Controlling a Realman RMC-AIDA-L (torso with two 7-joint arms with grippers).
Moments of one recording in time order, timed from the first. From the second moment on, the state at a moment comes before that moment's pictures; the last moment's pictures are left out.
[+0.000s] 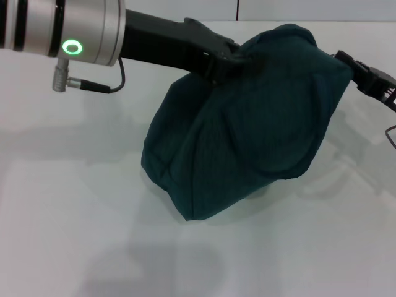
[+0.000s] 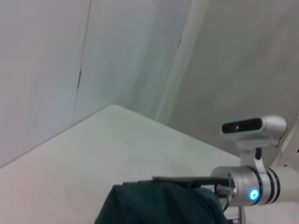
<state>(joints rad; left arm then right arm) -0.50 -2.09 1.24 1.56 1.91 1.52 -2.37 0.53 2.02 -1.25 -0.24 -0.82 -1.29 1.31</state>
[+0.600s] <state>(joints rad) -0.50 -2.09 1.23 1.37 1.90 1.45 -2.21 0.48 2.02 -1.23 -0.24 -0.78 -1.32 1.29</state>
